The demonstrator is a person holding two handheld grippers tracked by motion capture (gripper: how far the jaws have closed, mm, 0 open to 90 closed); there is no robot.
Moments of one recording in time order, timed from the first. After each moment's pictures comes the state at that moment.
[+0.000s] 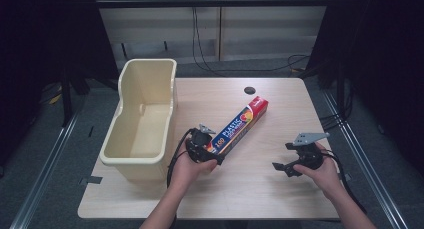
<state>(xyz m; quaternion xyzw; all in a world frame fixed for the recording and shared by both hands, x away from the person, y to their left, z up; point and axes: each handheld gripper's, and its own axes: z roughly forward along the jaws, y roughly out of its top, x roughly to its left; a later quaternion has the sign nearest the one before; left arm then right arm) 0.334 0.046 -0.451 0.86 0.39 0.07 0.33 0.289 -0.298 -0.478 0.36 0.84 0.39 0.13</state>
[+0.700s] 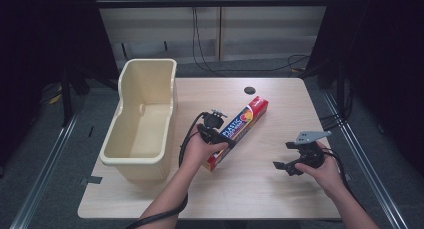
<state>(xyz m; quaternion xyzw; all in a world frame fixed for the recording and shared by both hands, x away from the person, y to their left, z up) 0.381 0.008 -0.435 0.87 0.38 0.03 0.32 0.290 -0.302 -0.474 0.36 0.84 0.39 0.12</state>
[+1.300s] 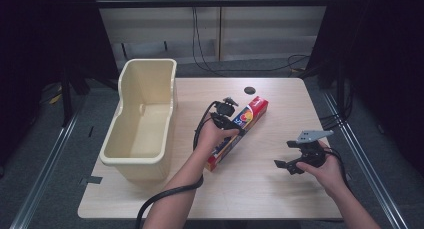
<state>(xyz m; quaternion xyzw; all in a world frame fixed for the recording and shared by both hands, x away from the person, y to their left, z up) 0.428 -0.031 -0.445 0.88 0.39 0.02 0.29 0.292 -0.305 -0.473 0.36 0.83 0.40 0.13</state>
